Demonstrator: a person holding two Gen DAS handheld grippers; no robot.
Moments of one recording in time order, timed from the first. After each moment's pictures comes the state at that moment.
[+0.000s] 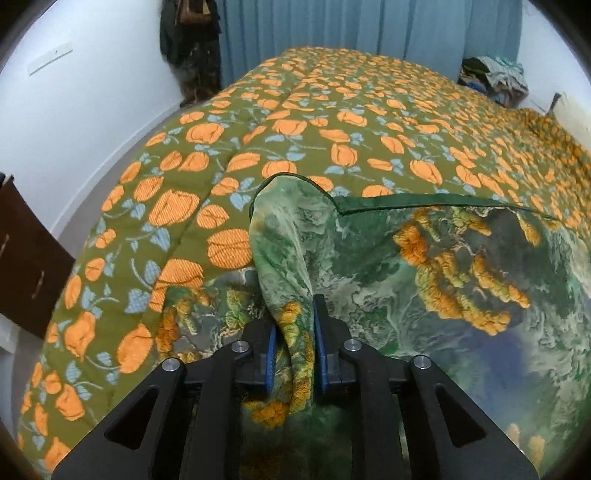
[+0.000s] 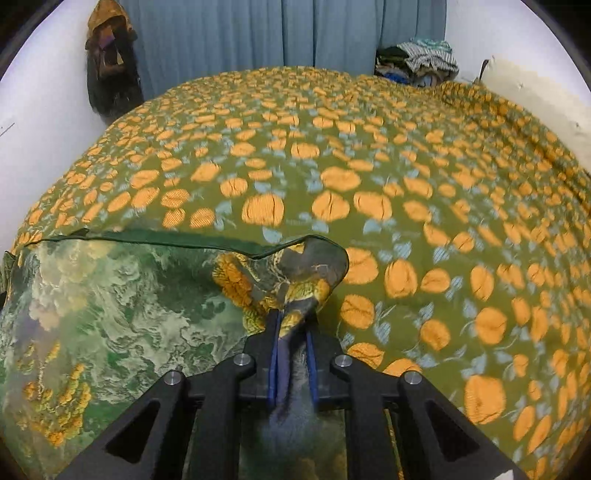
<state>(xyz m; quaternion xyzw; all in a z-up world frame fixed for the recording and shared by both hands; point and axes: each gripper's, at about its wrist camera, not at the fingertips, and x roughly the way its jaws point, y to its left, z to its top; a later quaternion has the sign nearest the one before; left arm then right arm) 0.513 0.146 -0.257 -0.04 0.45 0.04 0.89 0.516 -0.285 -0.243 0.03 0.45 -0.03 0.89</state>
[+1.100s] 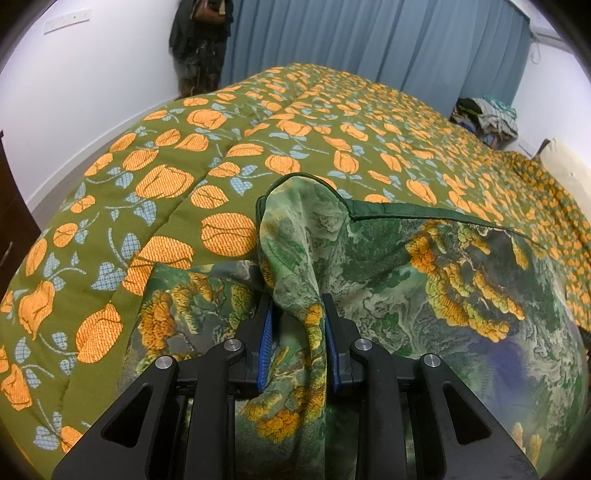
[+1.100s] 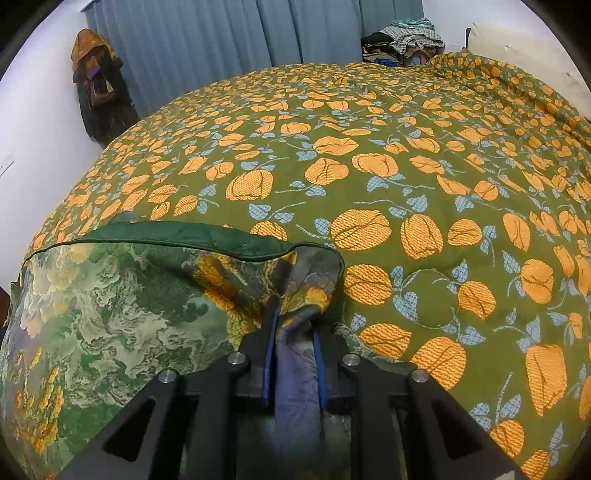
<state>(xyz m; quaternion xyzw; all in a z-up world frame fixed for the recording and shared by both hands) 0.503 0.159 -0.278 -0.11 0.41 0.01 0.91 0.512 -0.300 -0.282 0.09 0.43 -0.01 0.90</state>
